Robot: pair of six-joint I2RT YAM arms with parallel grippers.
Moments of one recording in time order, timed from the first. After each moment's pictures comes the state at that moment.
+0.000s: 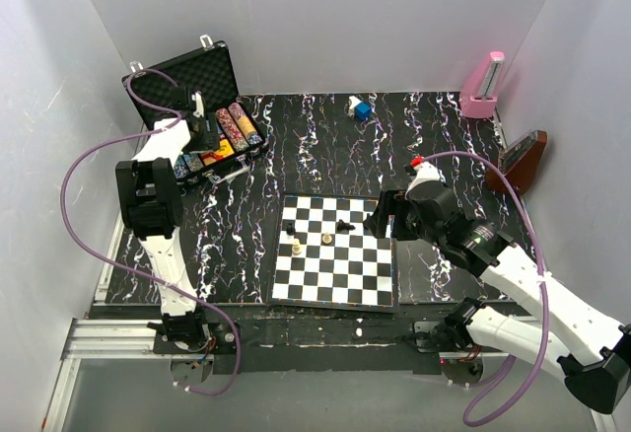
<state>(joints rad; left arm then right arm) 0.05 2.11 1.70 -0.55 -0.09 -0.06 0.76 0.86 0.84 -0.62 0.14 0.60</state>
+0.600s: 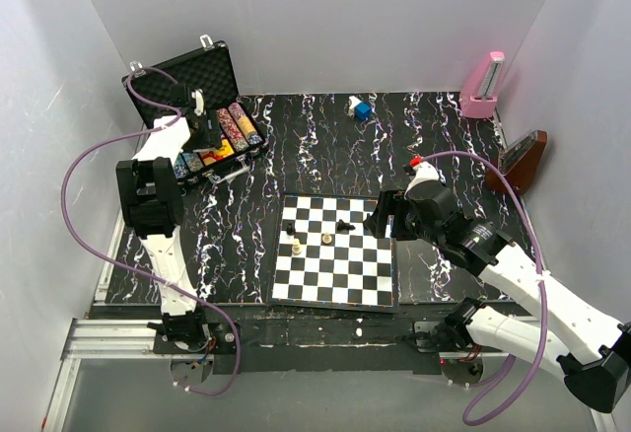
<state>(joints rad) 0.06 2.12 1.75 -0.59 -0.04 -0.07 0.76 0.87 0.84 -0.62 0.14 0.60</state>
